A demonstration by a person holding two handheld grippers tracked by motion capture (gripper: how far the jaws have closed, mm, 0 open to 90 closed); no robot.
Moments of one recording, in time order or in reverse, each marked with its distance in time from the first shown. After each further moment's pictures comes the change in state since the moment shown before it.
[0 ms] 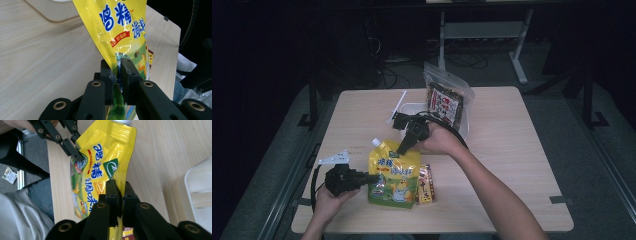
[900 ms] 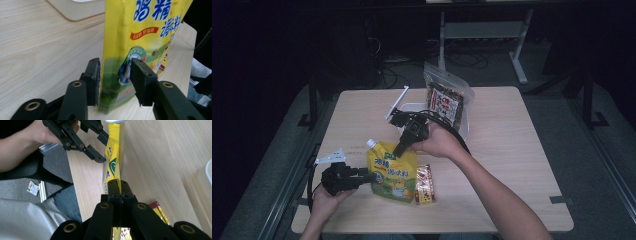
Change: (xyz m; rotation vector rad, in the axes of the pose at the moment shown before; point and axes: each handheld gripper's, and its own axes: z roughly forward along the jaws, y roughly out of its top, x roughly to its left) left arm 0.005 -0.002 -0.007 -0.004 0.097 -0.032; right arm 0.020 0.004 -0.019 -0.030 0.075 0.178
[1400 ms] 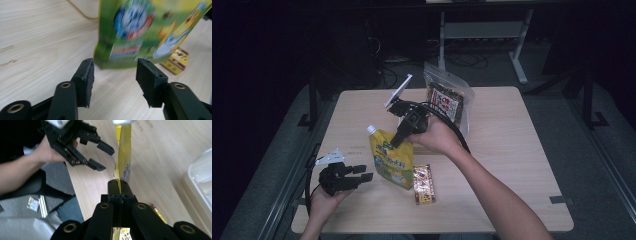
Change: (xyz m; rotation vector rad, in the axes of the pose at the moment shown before) left arm 0.002 -0.003 -0.003 0.010 0.129 0.007; right arm 0.007 0.008 -0.028 -0.085 -0.052 0.091
